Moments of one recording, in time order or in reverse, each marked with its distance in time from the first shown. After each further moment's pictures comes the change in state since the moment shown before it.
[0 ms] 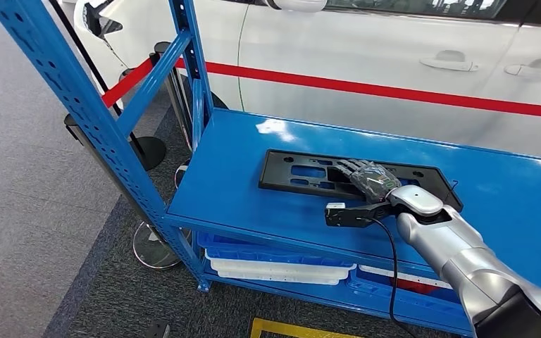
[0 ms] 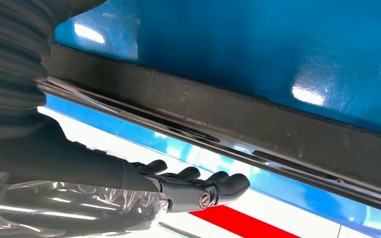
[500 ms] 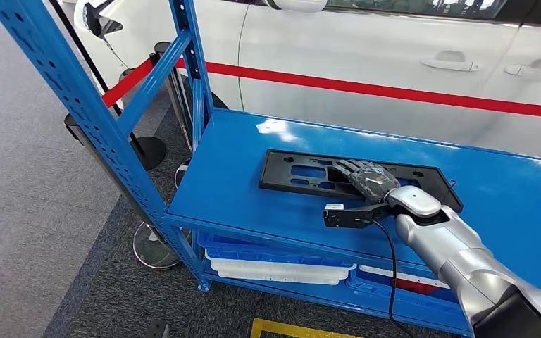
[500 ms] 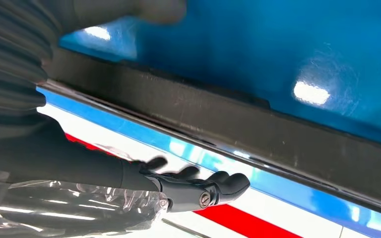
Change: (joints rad) left arm 0.000 0.000 0.001 0.000 0.000 0.021 0.001; right arm 0.005 0.006 -0.001 0.004 0.023 -0.017 0.018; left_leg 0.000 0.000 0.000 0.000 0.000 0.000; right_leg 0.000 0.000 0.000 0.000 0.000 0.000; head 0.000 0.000
